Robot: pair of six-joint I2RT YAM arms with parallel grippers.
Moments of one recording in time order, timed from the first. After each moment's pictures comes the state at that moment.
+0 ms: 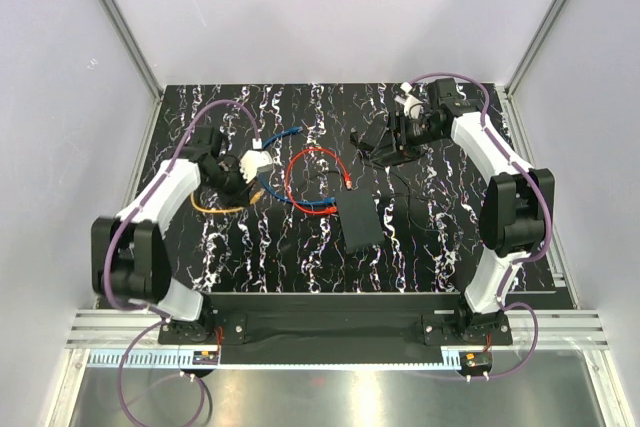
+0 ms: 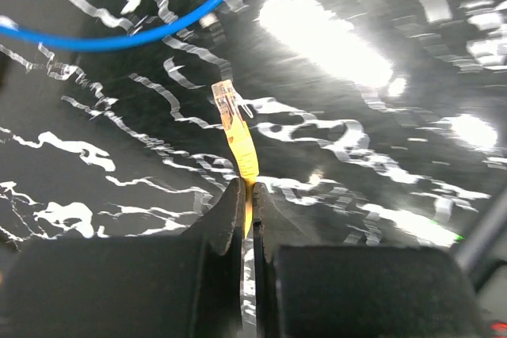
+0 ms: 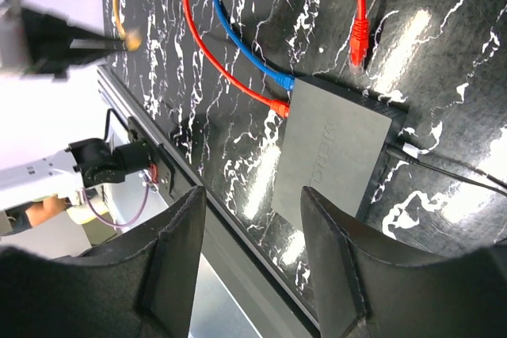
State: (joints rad) left arm -0.11 1.52 1.09 -0.84 0.54 0.87; right arm 0.17 1.85 1.57 -0.80 -0.83 0.18
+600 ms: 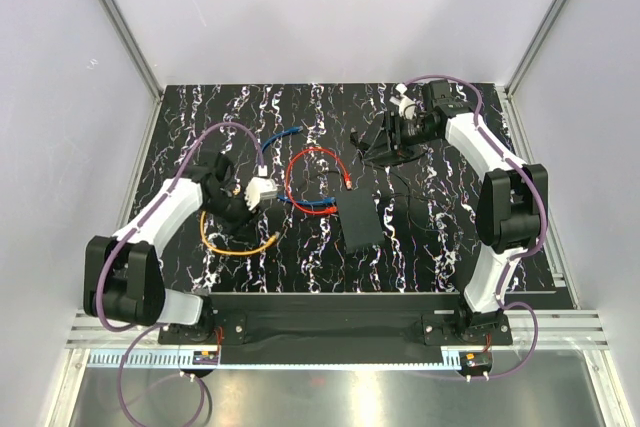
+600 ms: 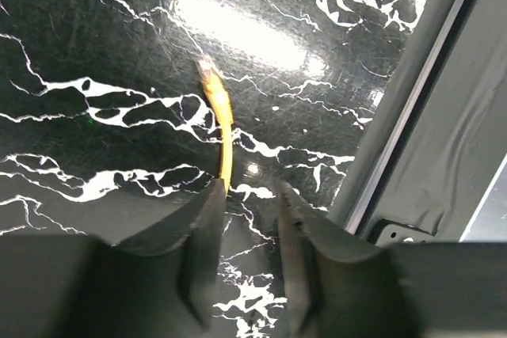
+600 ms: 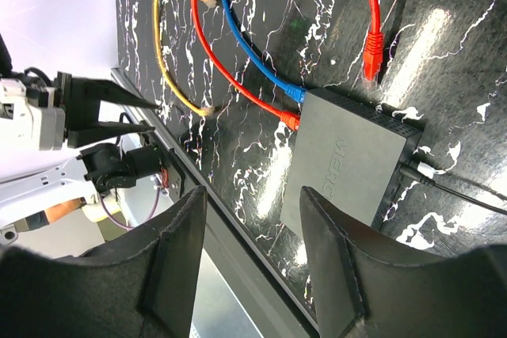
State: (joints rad) left arm -0.16 1.37 0.92 -1.00 0.66 0.86; right arm 0.18 1.88 1.56 -0.73 -0.86 0.24
